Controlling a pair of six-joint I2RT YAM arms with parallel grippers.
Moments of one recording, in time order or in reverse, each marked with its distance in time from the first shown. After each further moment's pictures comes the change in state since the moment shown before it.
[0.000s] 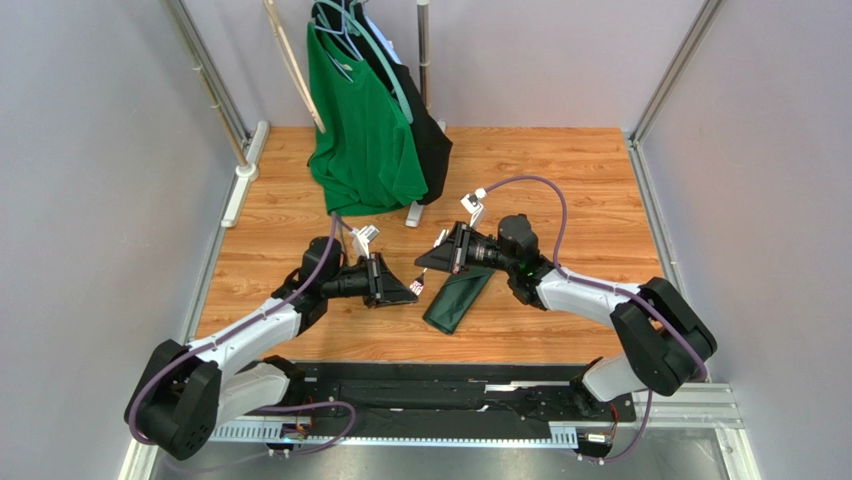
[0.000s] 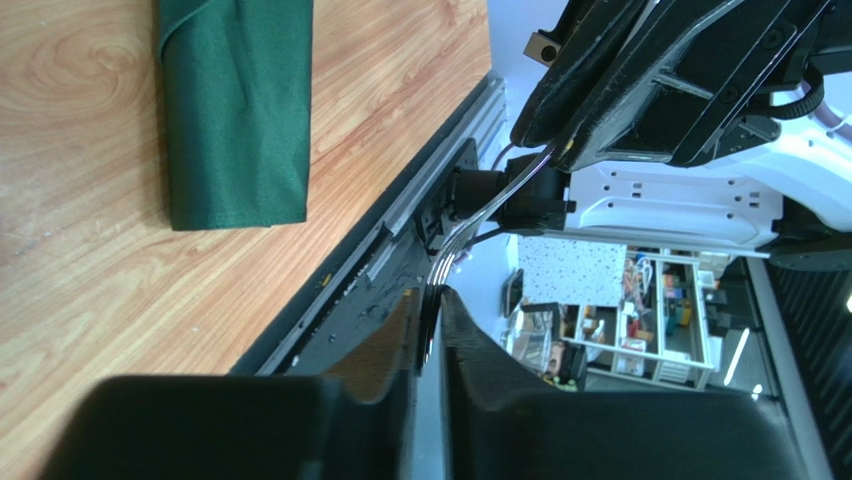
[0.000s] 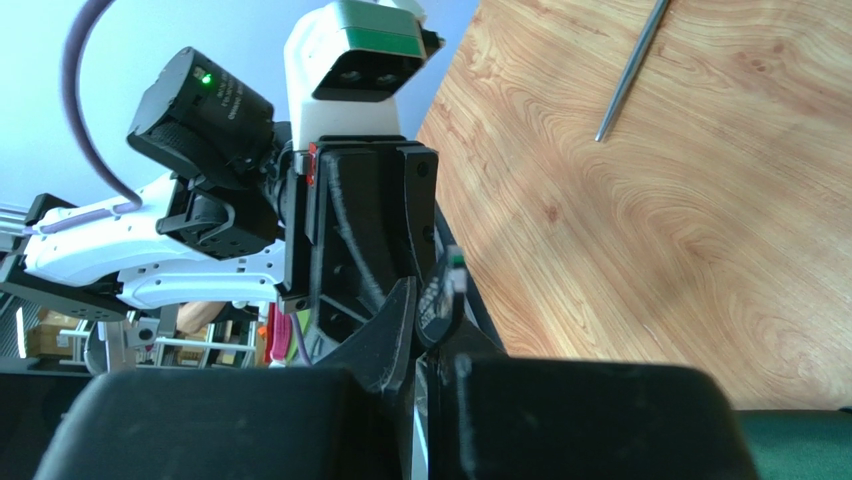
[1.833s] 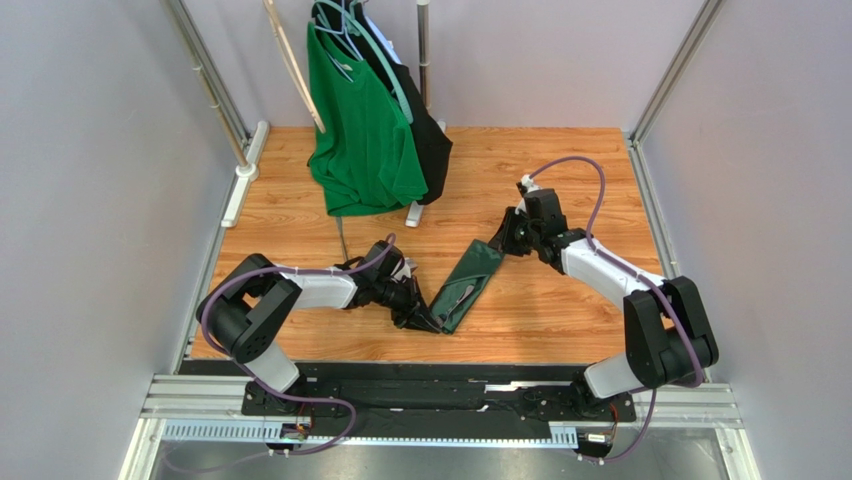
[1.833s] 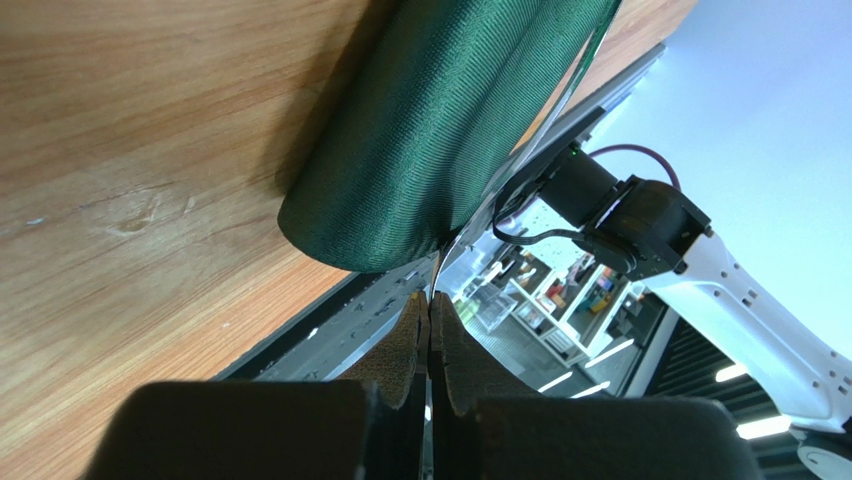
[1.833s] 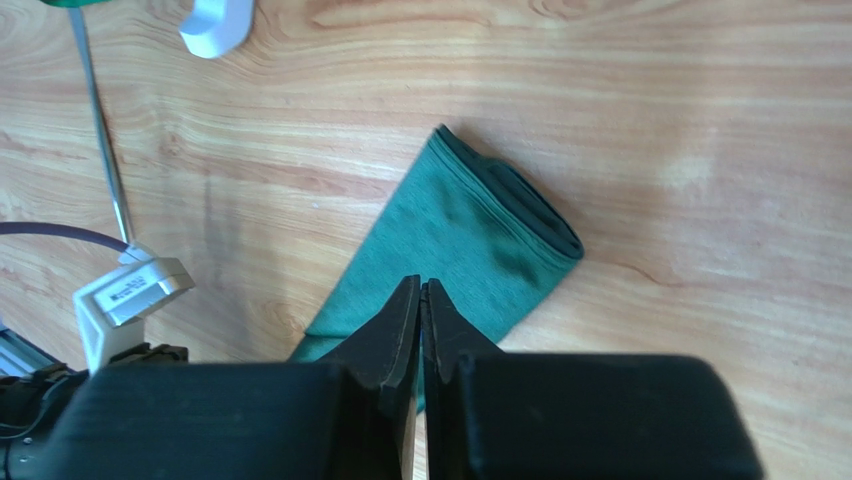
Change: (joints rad) left arm -0.205 0.547 0.215 -0.198 -0.056 -0.187; right arm -0.309 0.000 0.177 -0.815 0.426 -0.480
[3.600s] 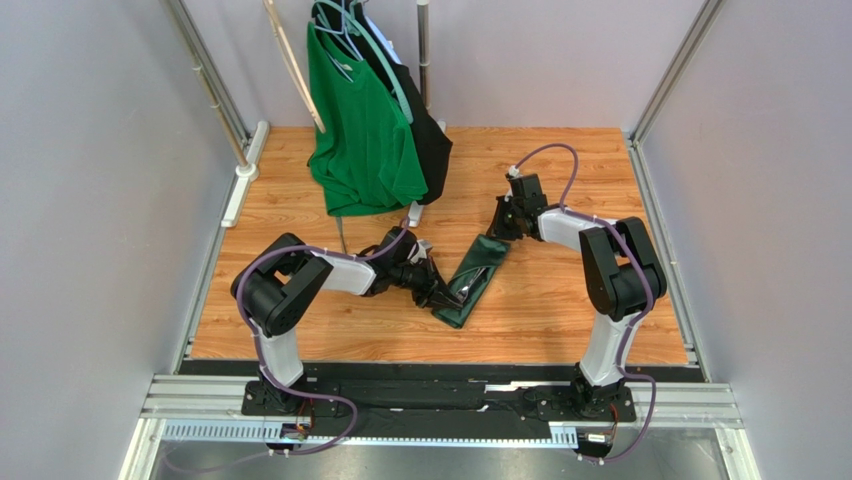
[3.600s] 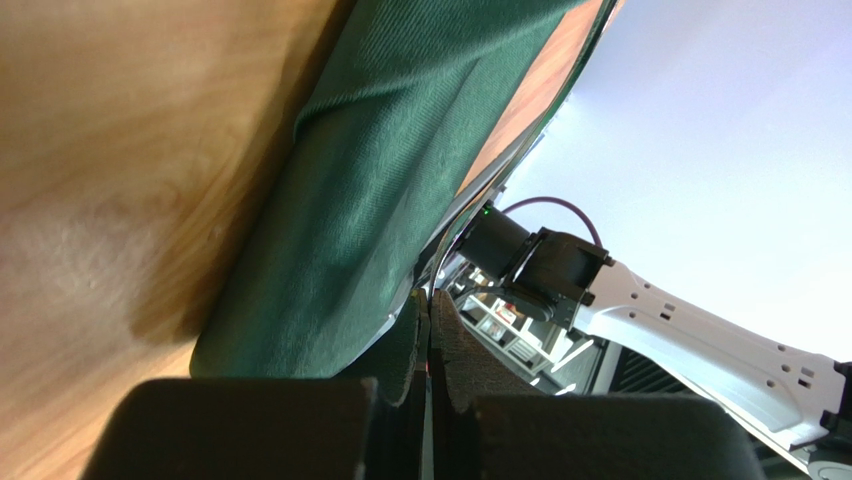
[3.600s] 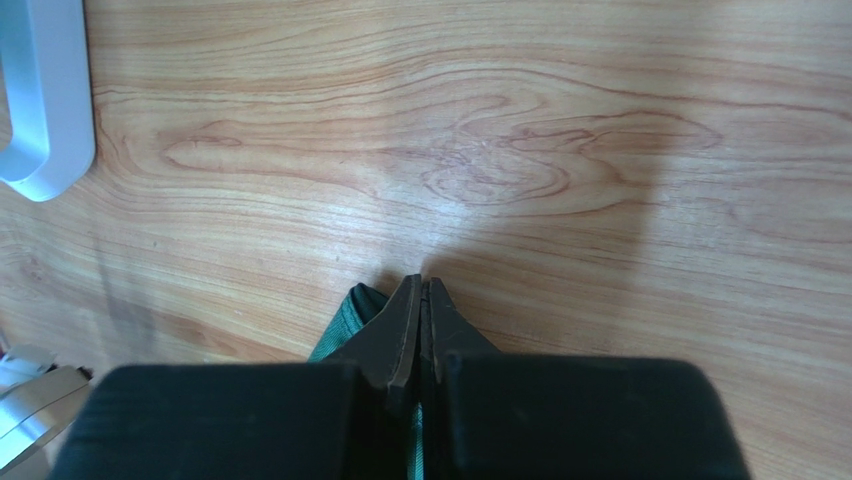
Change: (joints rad) left arm 0.000 0.202 0.138 0.253 0.002 -0.136; right arm -0.053 0.428 0.266 0.033 0.027 -0.076
